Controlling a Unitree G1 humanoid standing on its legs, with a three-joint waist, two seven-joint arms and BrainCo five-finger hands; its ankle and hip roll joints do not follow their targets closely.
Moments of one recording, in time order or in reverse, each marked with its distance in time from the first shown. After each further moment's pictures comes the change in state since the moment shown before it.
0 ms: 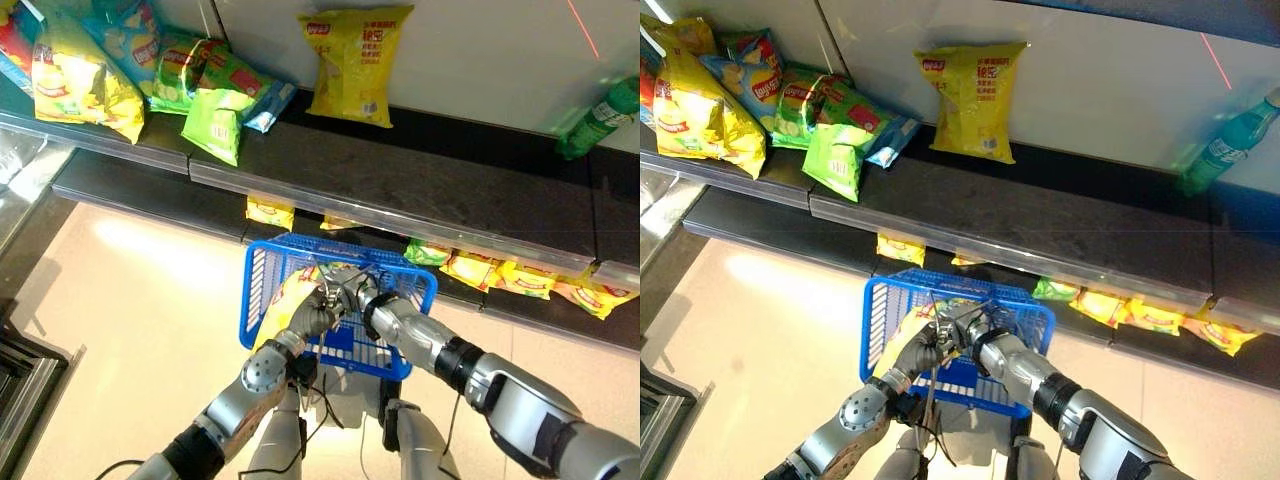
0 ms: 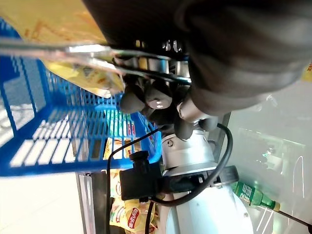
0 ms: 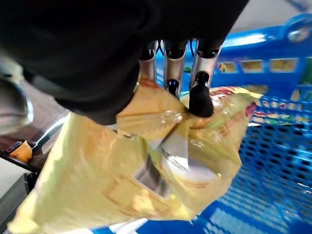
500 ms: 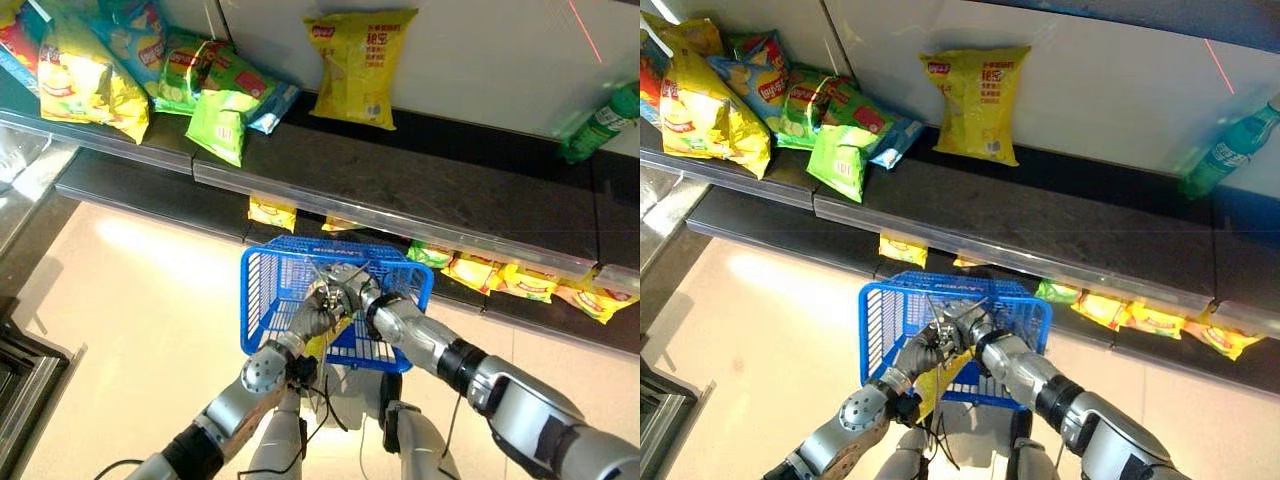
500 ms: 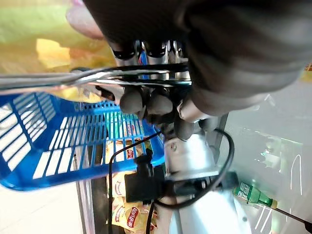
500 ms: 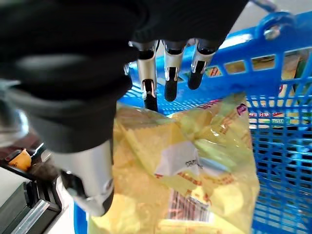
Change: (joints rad) left arm 0.001 0.016 0.000 -0.001 0.001 0.003 -0.011; right arm 0.048 -0.043 -0.042 -0.060 0.015 -0.004 -0.003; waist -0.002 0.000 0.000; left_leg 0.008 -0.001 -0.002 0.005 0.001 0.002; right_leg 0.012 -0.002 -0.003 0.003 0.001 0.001
